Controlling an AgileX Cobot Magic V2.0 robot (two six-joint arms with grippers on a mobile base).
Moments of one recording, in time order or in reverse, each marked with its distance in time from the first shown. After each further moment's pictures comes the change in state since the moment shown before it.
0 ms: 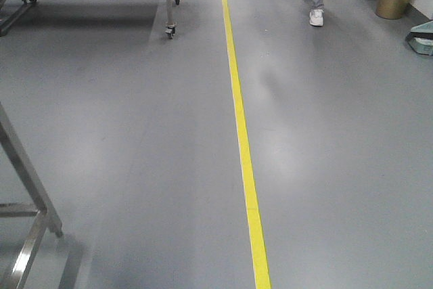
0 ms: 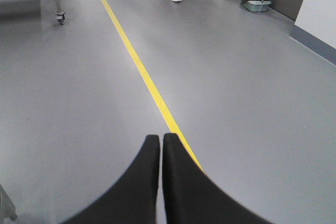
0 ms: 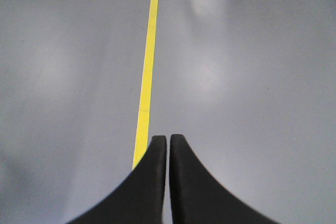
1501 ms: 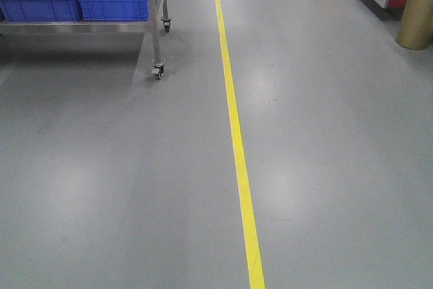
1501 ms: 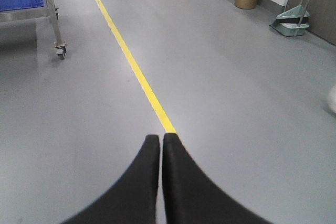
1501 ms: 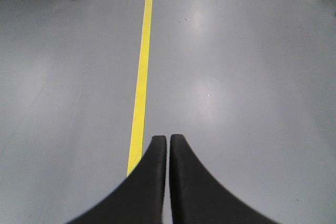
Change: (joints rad) left arm 0.000 0.000 0.000 0.000 0.000 0.000; right arm 0.000 0.000 0.000 0.000 0.000 0.000
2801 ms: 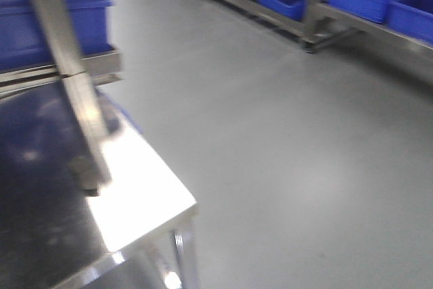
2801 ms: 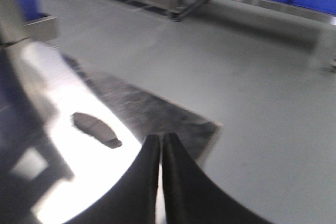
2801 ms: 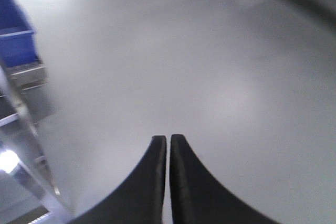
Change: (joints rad) left arm 0.000 0.001 0.000 0.000 0.000 0.000; right arm 0.000 0.000 0.000 0.000 0.000 0.000
